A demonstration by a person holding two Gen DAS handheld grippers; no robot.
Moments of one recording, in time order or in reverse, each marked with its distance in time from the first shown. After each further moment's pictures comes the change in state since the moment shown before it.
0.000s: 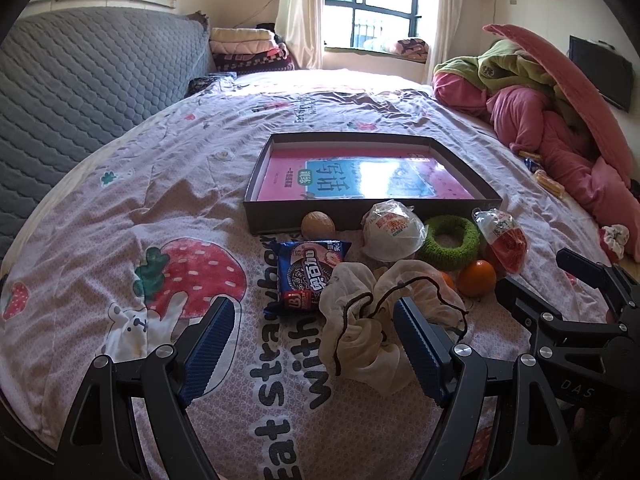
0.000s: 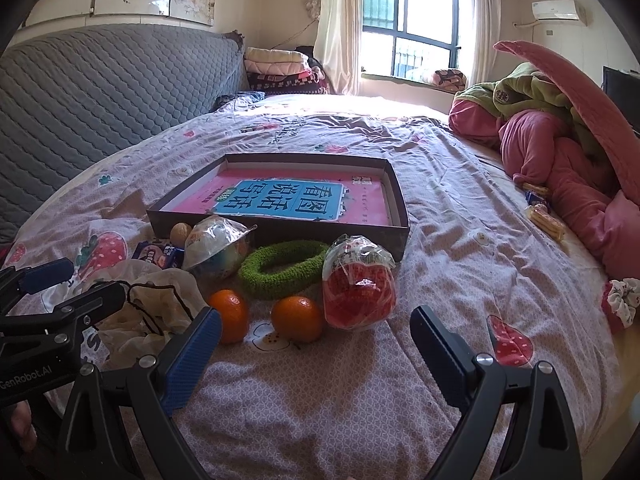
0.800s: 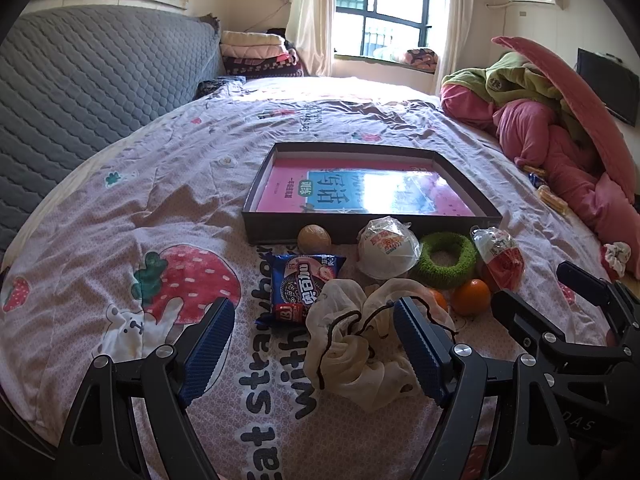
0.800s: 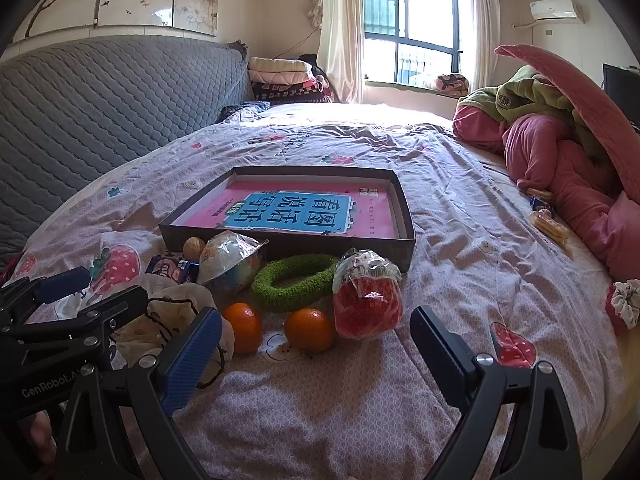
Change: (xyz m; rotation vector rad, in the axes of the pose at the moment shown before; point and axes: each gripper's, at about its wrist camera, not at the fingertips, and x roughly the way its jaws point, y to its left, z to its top) left arm -0.002 -0.008 0.007 -0.041 -0.027 0.015; right arm -0.012 0.002 0.006 0.017 -0.037 0.034
